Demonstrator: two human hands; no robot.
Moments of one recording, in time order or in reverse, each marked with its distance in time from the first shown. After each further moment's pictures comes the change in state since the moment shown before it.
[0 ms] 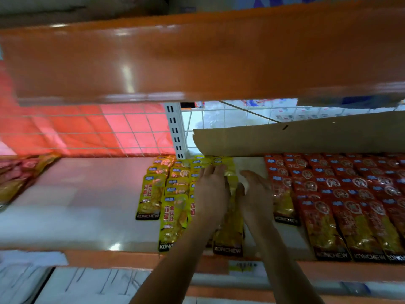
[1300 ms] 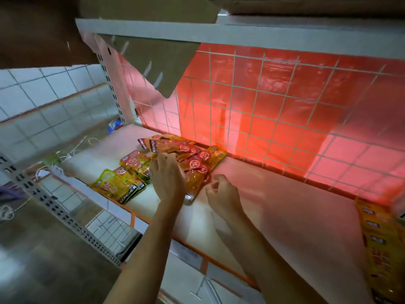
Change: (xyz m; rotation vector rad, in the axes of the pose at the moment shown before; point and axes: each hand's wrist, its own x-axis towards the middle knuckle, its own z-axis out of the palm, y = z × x) left_hand 0.014 -0.514 -0.274 0.401 0.433 -0.626; right_hand -0.076 -0.418 0.355 0.209 -0.675 -0.104
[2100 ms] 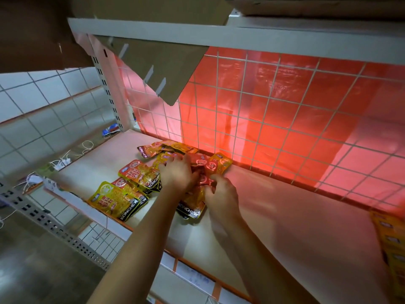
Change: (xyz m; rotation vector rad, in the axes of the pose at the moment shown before) left_hand 0.065 -0.005 0.029 0.245 -0.410 0.259; right_hand 0.031 -0.021 0.025 0.023 0.168 -0.108
